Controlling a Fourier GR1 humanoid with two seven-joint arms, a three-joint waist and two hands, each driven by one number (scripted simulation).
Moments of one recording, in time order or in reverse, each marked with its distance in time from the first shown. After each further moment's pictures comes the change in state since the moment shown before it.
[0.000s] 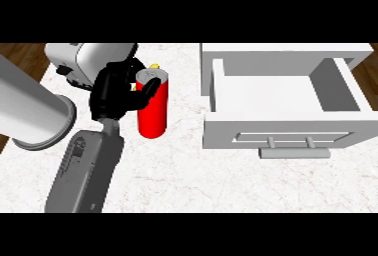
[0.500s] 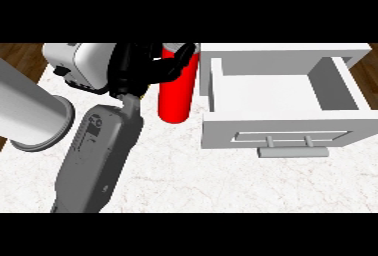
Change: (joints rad) left arm -0.213 -0.004 -0.097 -0.007 -0.021 0.200 0.150; right arm -0.039 -0.010 -0.014 0.043 0.011 0.022 -0.008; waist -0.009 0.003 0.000
